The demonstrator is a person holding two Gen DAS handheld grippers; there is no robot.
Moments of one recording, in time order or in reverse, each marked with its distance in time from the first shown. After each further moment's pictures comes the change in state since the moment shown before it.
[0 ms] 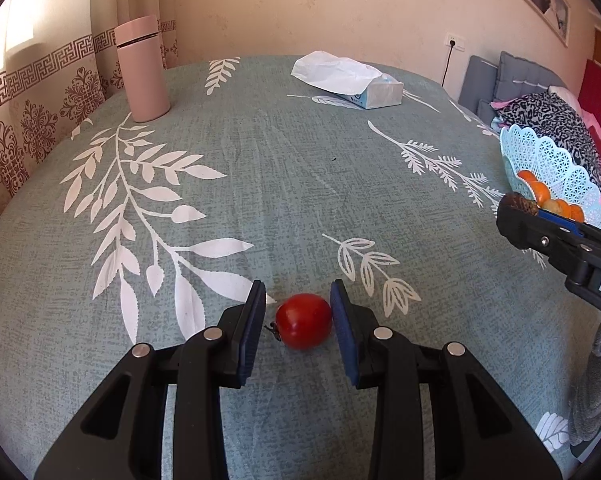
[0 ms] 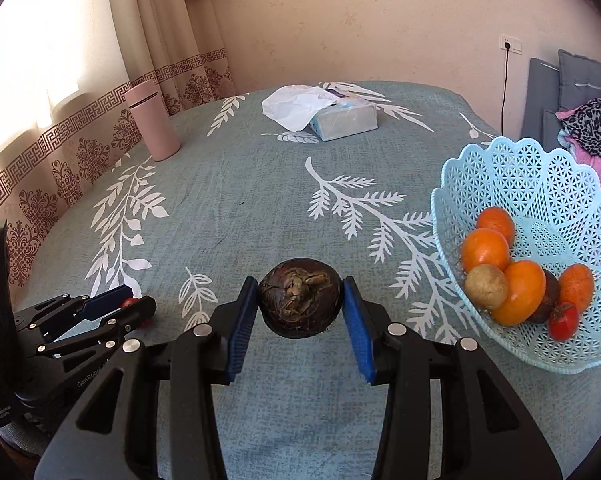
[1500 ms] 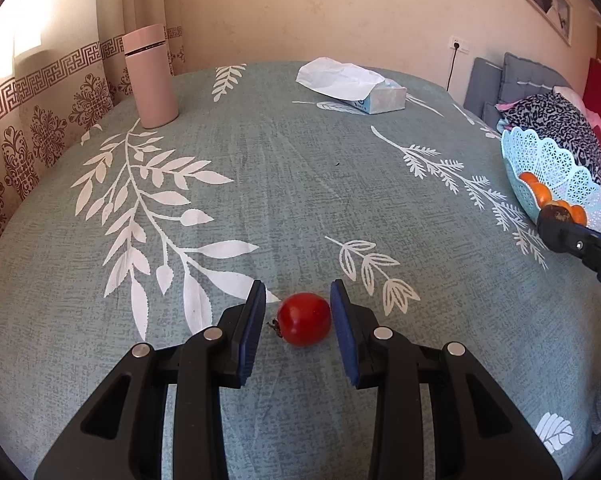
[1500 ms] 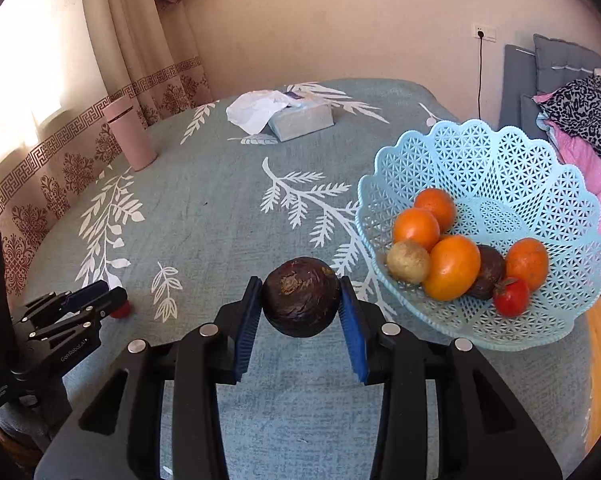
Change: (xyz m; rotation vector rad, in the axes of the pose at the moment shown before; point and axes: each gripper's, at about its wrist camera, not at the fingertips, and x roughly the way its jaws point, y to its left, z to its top) left arm -0.008 -0.005 0.000 0.009 -0.016 0.032; right arm -0.028 -0.041 -0.008 0.069 -0.011 -0.045
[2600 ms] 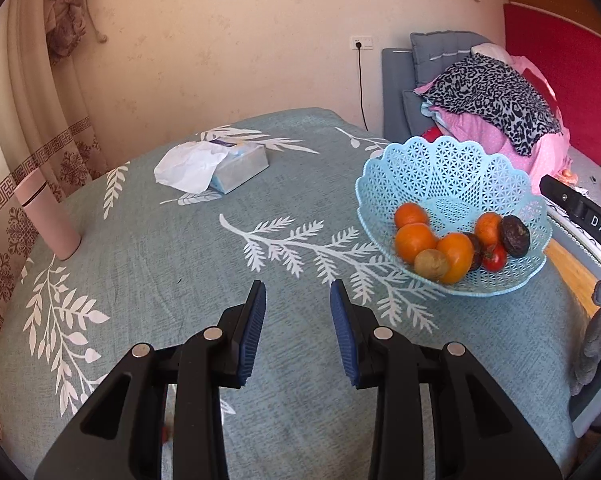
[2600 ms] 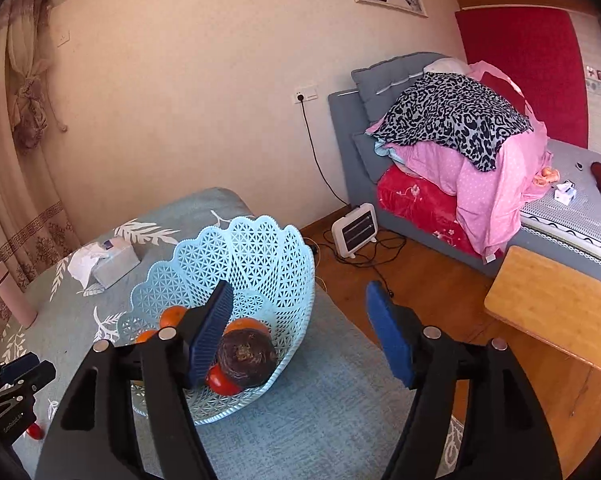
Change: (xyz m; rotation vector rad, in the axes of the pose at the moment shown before) left arm -0.011 -0.150 0.063 0.306 -0.117 -0.135; right arm -0.079 -0.148 -0.017 0.372 -0.381 -0.419
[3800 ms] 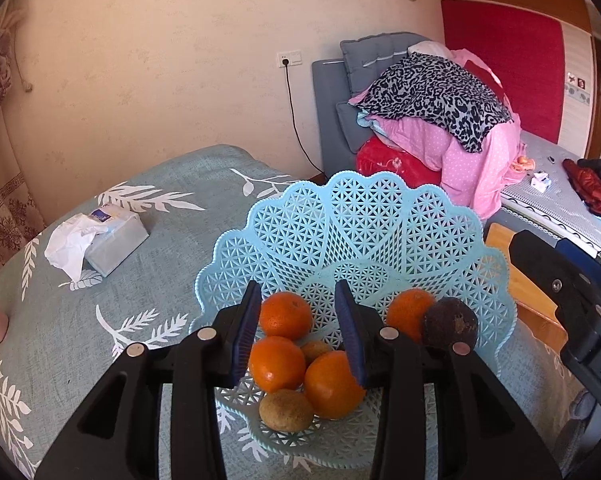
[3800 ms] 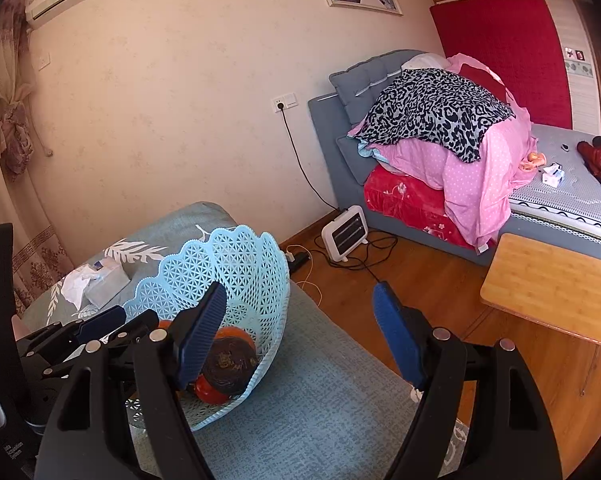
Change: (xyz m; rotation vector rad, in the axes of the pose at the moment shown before) left arm 0.067 -0.097 0.053 0.131 -0.079 -0.154; right arm -0.002 -0.014 -0.004 0.073 -0.029 -0.029
